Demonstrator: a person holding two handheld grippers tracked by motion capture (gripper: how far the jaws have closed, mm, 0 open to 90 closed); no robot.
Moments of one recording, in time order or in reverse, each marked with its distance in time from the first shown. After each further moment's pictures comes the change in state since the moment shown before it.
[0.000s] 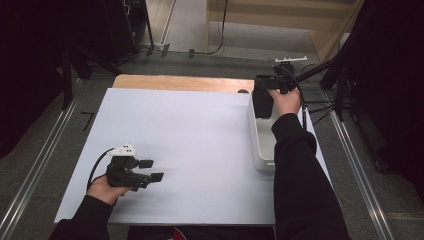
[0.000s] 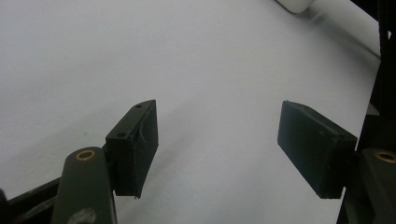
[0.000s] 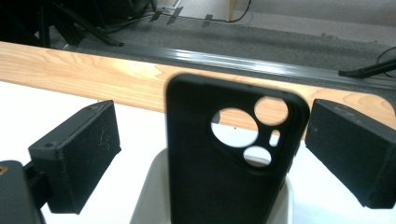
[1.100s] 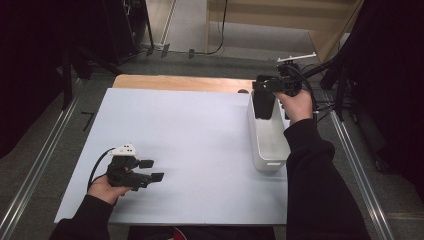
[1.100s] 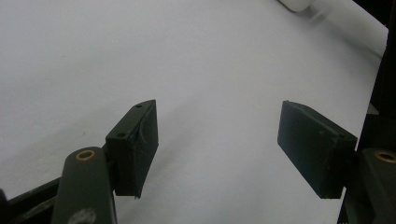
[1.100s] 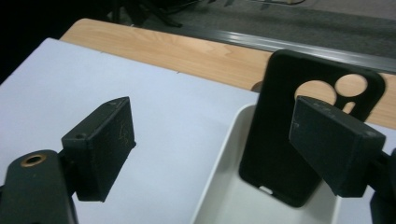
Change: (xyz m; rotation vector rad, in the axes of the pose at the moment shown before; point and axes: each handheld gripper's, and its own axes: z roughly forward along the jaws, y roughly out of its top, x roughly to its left) left arm 0.000 0.001 0.002 0.004 -0.003 -0.005; right arm 0.020 -0.001 -0.058 0.083 0.230 -0.038
